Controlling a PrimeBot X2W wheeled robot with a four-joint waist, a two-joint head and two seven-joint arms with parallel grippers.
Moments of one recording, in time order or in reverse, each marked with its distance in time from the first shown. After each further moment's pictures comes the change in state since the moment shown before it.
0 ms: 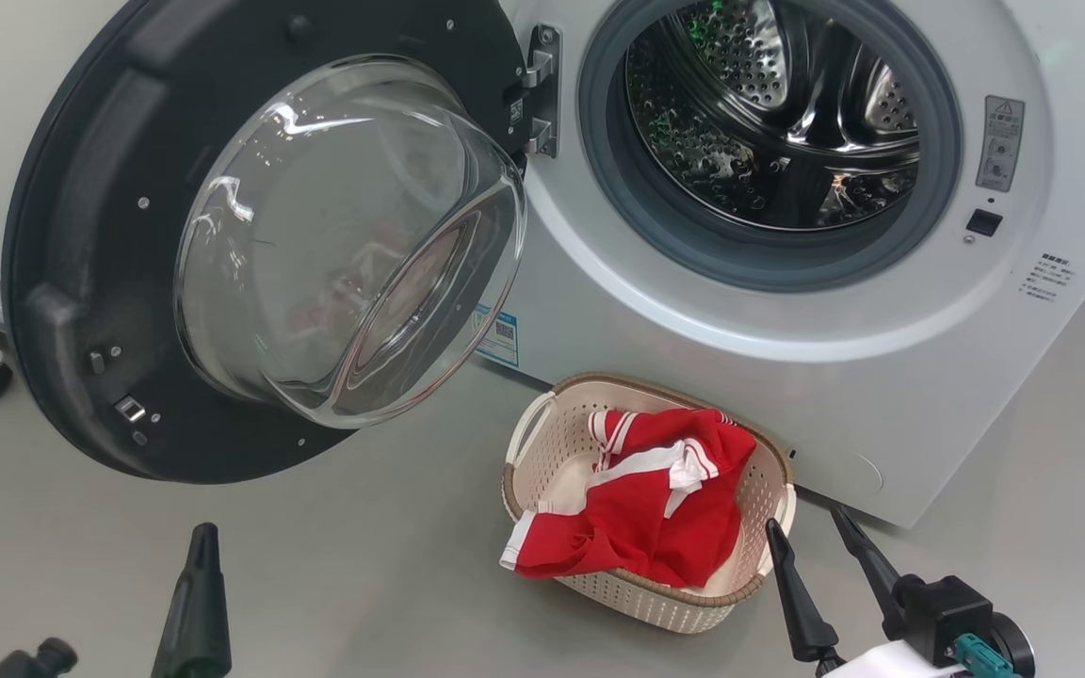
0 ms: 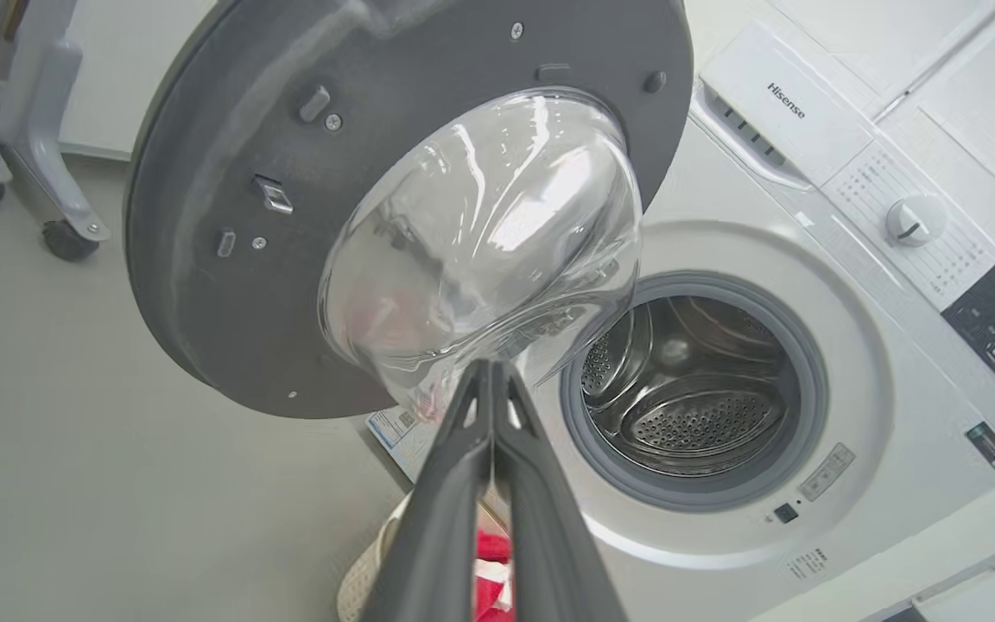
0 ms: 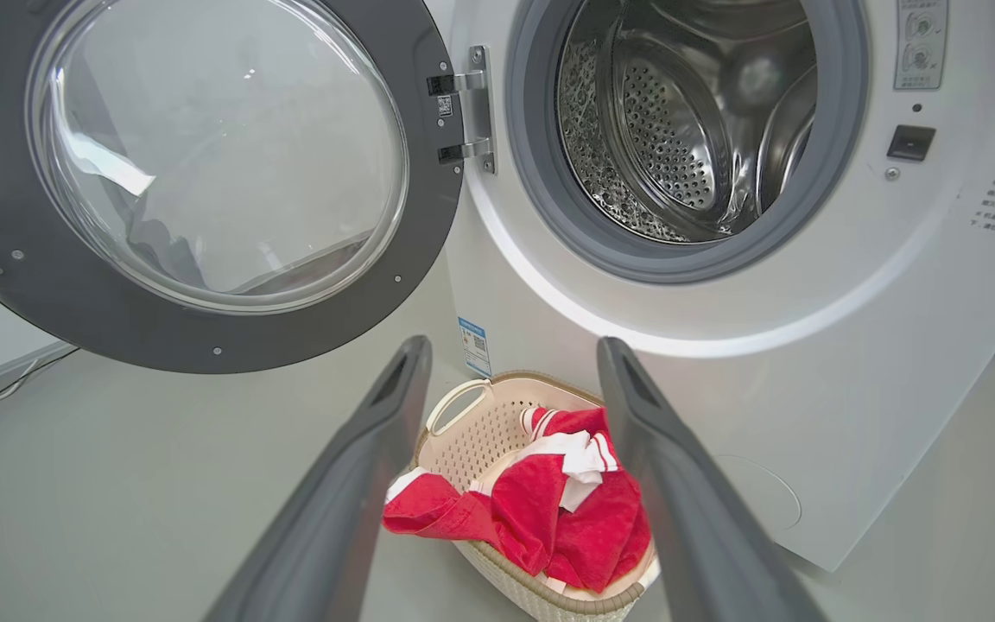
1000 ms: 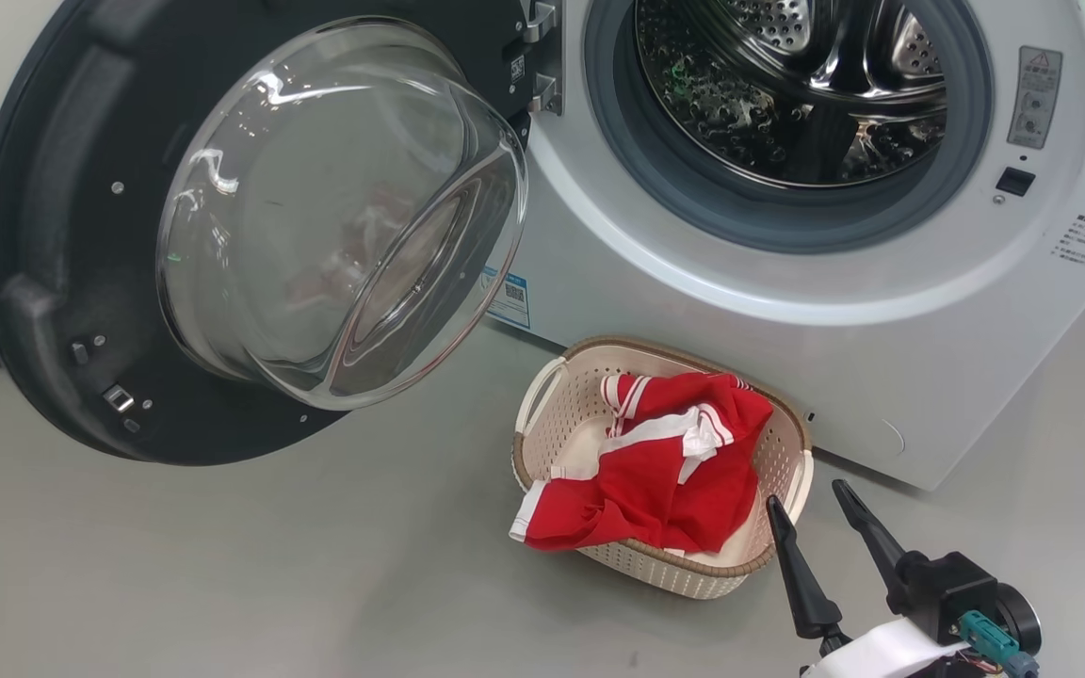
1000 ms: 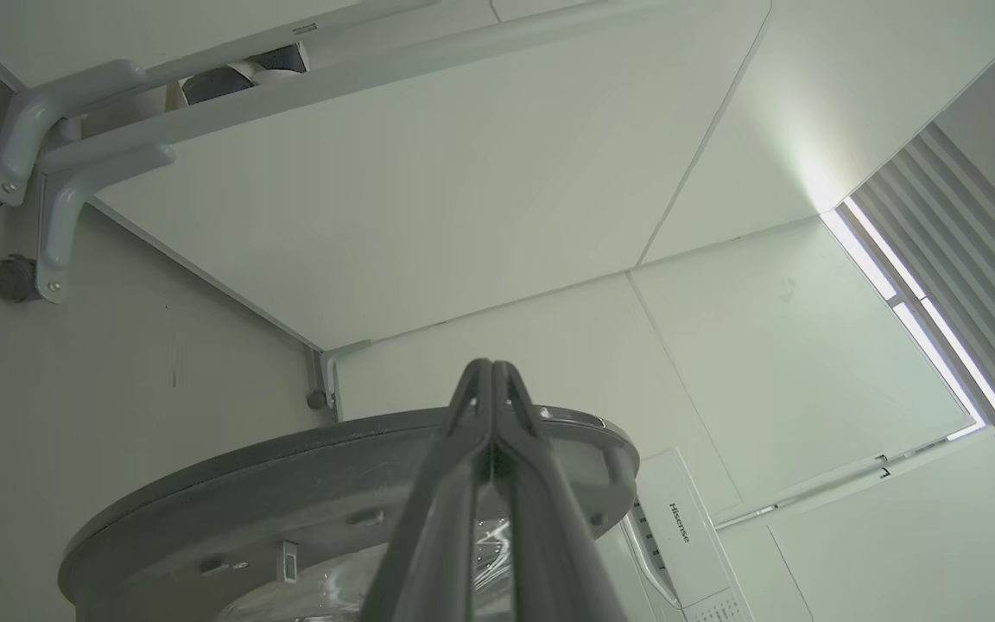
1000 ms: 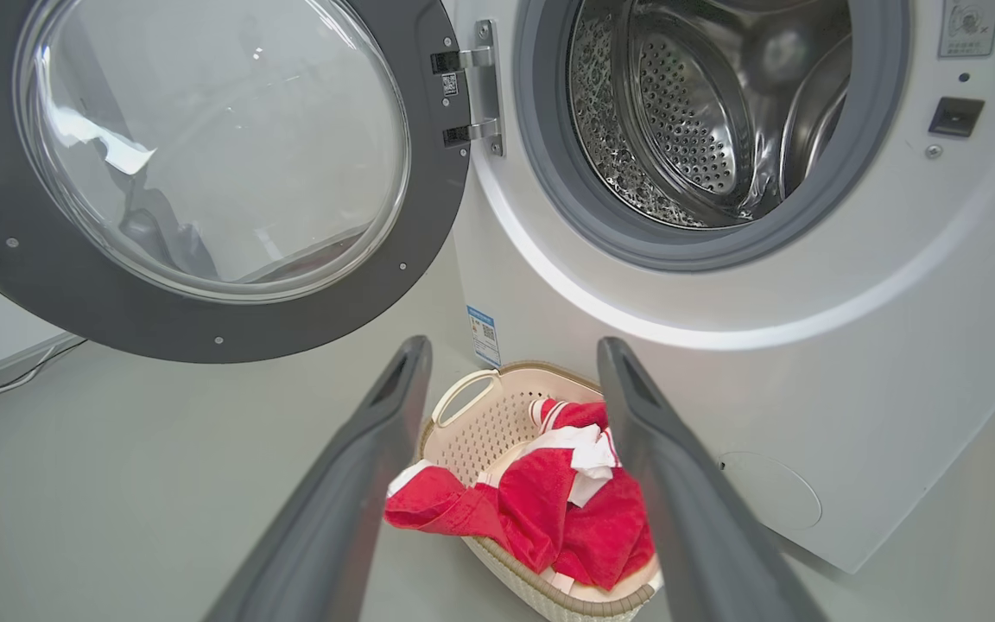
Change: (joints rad) left arm -0.157 0.126 0.439 0.034 -0.834 -0.084 0.001; right arm -0.028 -0.025 0.008 -0.027 -0.003 0.002 0.018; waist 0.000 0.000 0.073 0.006
